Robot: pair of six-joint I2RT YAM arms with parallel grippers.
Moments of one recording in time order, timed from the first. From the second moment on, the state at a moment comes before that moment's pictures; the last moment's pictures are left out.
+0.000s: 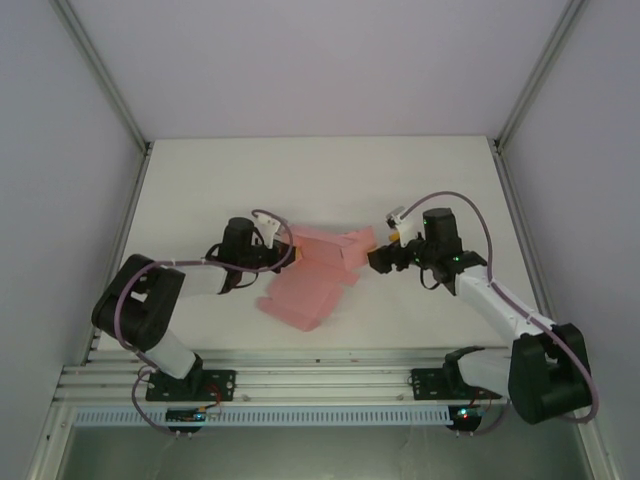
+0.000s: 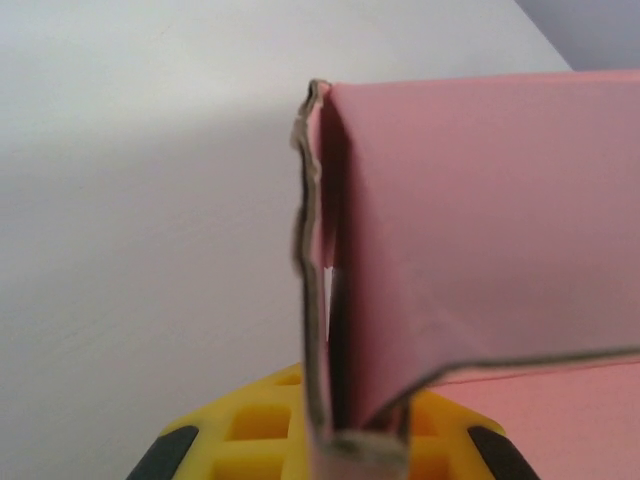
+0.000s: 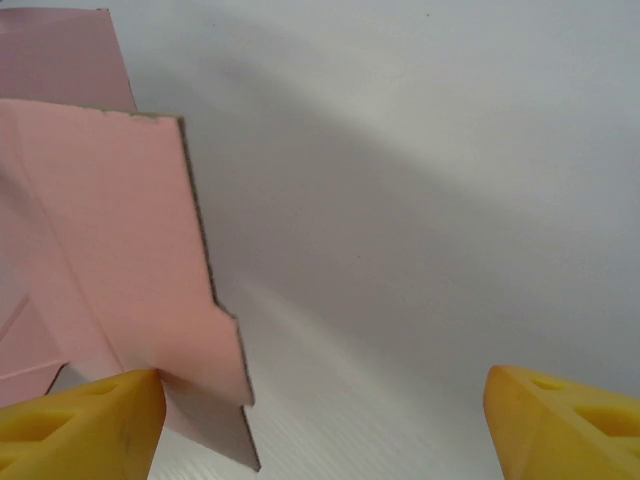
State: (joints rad) left arm -0.45 1.59 0.59 0.43 0.51 -0.27; right arm 0.28 1.18 0.67 -0.18 -0.48 -0.12
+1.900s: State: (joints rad) left arm -0.50 1.56 0.65 0.24 0.31 -0.24; right arm 0.54 1.29 0.85 -0.20 -0.19 -0.03
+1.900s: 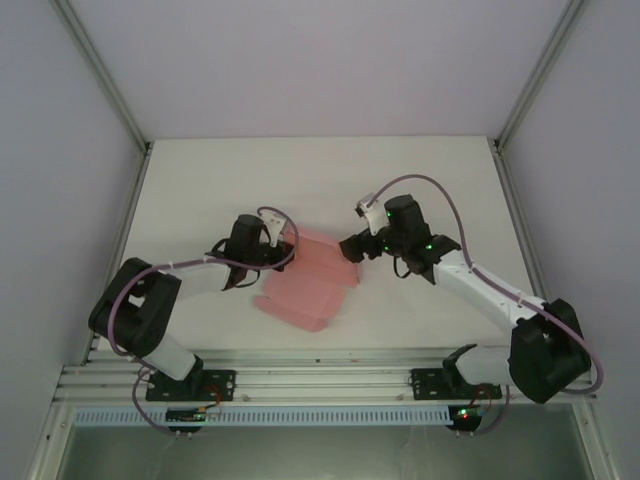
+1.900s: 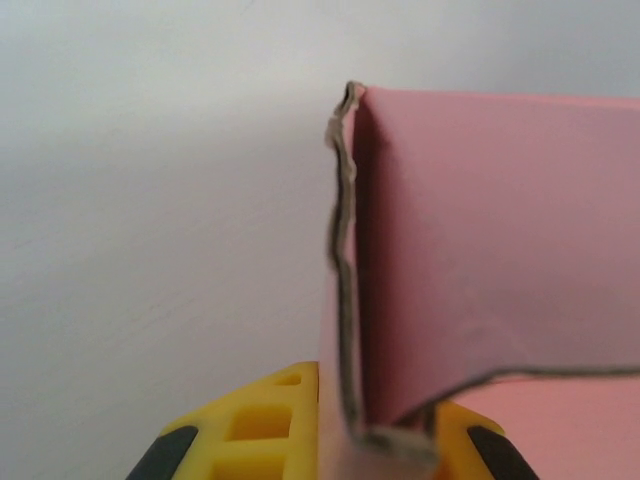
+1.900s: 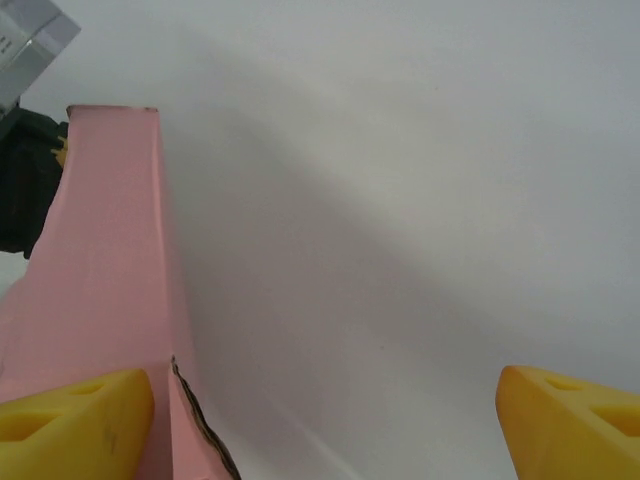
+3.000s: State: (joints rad) left arm -0.51 1.50 0.67 0.14 0.14 -0.28; right arm 0.60 0.99 0.87 -0.42 0.07 0.09
